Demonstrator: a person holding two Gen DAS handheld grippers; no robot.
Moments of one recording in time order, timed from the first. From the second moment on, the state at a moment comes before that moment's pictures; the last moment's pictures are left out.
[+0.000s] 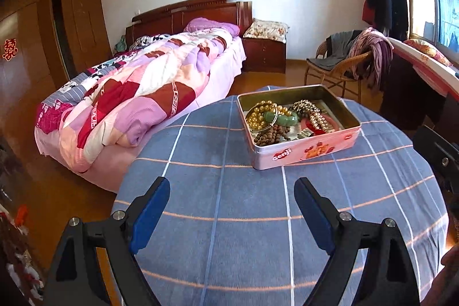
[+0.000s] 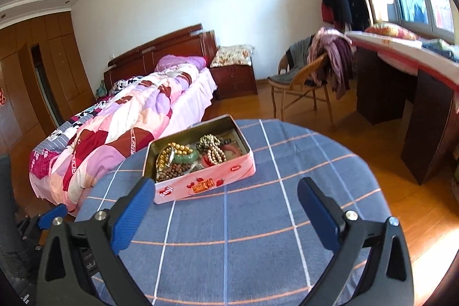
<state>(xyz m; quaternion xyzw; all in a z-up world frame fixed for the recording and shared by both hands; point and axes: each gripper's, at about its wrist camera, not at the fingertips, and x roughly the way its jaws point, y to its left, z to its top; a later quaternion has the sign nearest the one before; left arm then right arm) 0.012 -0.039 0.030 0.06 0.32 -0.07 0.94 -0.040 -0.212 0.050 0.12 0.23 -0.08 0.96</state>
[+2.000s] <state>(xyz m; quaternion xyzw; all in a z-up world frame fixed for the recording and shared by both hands) -0.037 -0.014 0.079 0.04 0.22 -0.05 0.97 -0.089 -0.182 0.097 0.08 0.12 -0.09 0.99</state>
